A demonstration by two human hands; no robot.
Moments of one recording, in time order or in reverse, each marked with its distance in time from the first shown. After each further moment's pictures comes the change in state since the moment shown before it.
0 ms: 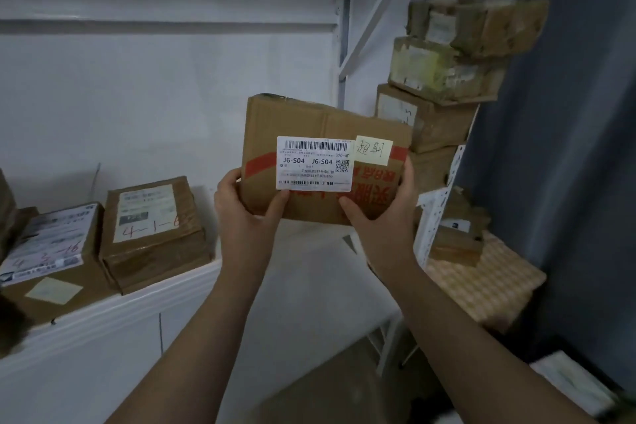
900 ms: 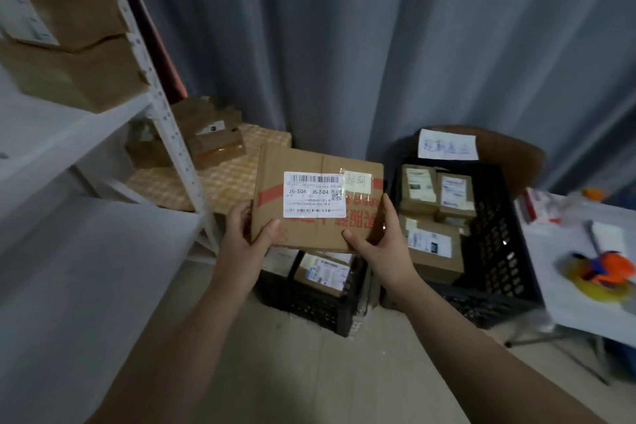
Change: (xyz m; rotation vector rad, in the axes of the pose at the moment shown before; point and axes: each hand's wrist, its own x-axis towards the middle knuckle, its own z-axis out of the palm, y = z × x) left_hand -0.295 0.027 0.078 -0.234 -1.194 -0.225; right_hand -0.320 -0.003 -0.288 -0.205 0.511 0.561
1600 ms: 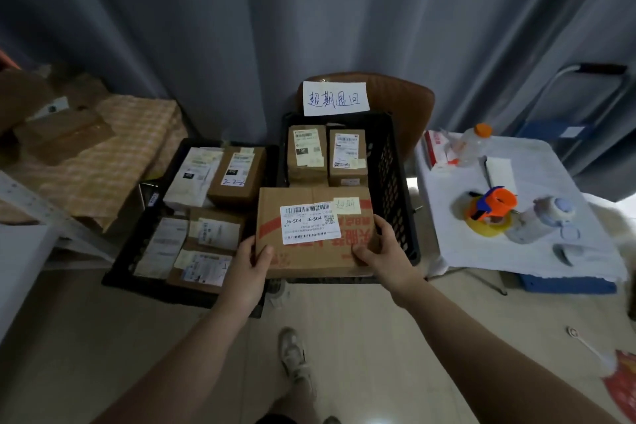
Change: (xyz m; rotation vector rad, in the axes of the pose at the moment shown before) left_hand -0.024 -0.037 0.295 0.258 -0.318 -0.267; right_hand 0.009 0.133 -0.276 0.025 0.068 0.462
